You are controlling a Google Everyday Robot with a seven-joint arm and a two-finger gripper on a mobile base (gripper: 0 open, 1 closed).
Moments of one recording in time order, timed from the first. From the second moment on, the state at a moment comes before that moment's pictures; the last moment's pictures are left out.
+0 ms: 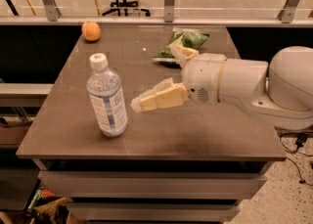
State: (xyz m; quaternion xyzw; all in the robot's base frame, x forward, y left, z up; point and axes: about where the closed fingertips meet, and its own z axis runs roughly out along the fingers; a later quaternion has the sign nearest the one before) arm 0.495 0.003 0.943 -0.44 0.65 0.28 0.56
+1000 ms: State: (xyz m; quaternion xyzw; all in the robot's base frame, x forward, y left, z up) arm 0.492 0.049 0.934 -0.42 0.64 0.32 0.56
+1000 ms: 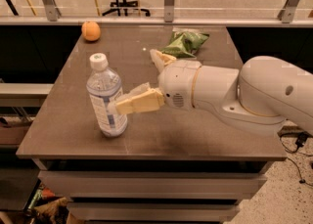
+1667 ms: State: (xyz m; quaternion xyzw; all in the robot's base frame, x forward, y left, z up) arm 0.490 0.072 0.933 -0.42 0.64 0.33 0.56
